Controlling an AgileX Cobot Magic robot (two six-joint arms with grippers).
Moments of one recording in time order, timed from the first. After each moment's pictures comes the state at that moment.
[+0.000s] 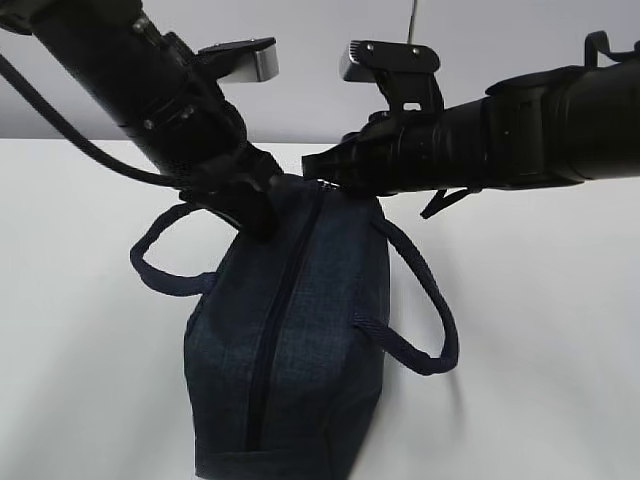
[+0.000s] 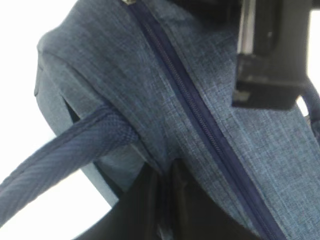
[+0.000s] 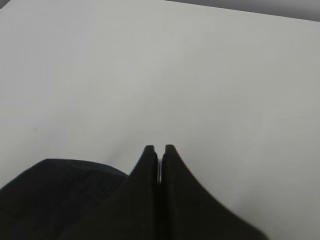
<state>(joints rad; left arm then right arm) -0.53 1.81 -1.46 -0.46 1.03 0.34 0.45 1.83 -1.16 1.84 0.14 -1.63</state>
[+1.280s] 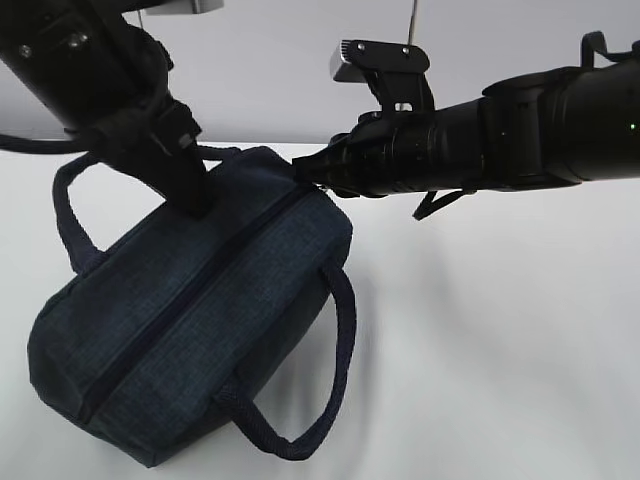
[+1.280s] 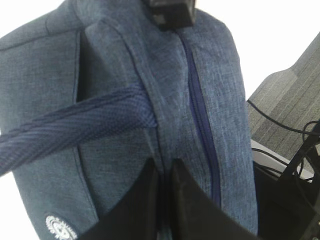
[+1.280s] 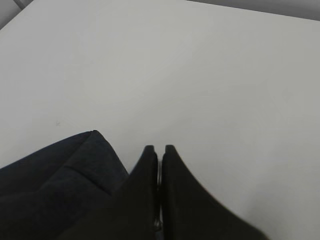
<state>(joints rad) -0.53 1.60 -1.46 -0.39 1.21 0.34 0.45 1.83 -1.16 1.84 0.18 -1.64</state>
